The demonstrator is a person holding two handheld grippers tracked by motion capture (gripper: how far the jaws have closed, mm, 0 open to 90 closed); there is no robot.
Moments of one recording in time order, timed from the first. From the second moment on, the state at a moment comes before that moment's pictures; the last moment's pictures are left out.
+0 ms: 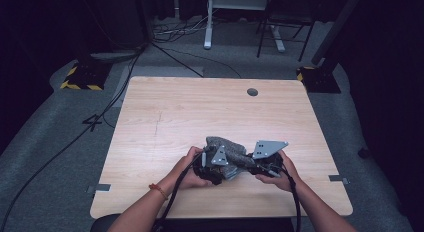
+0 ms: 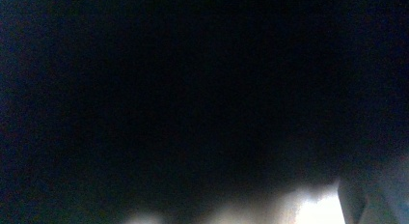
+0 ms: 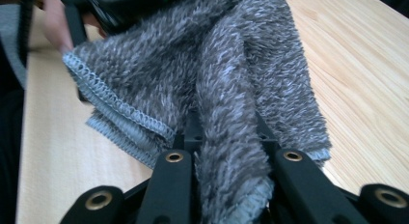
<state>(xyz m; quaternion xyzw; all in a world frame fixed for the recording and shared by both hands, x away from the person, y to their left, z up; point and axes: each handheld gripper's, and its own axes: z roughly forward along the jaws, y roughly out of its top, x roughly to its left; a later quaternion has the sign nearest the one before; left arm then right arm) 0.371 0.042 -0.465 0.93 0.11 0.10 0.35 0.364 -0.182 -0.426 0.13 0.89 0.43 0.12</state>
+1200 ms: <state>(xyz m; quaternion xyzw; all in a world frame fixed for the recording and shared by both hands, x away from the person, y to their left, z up) 0.394 0.040 -0.461 0.92 0.12 0.12 0.34 0.389 -0.177 -0.423 0.16 0.88 0.41 0.15</state>
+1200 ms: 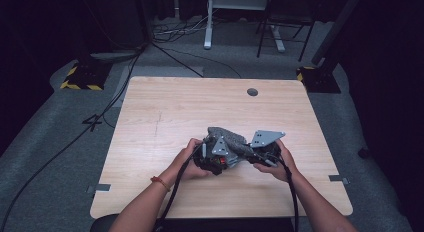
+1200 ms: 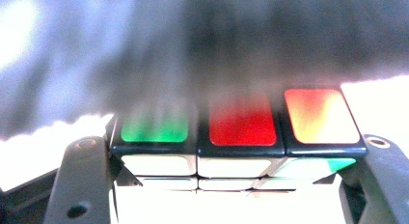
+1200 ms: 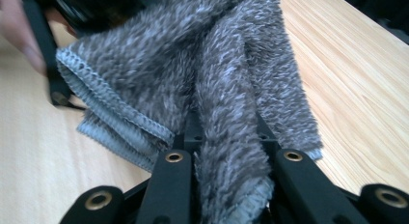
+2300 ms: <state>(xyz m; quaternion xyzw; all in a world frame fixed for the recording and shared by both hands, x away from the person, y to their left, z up) 0.388 0.060 -0.438 0.89 0.12 0.11 0.42 0.397 -0.204 -0.437 0.18 0.87 0.44 0.10</state>
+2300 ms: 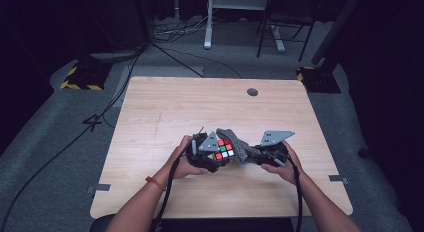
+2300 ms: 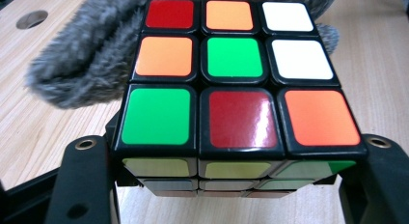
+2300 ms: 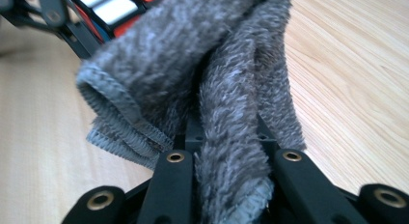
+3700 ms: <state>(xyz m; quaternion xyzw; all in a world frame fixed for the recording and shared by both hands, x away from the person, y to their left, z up) 0.383 0.037 -0.452 0.92 0.10 0.12 0.37 0.381 -0.190 -0.426 0.15 0.87 0.46 0.10</state>
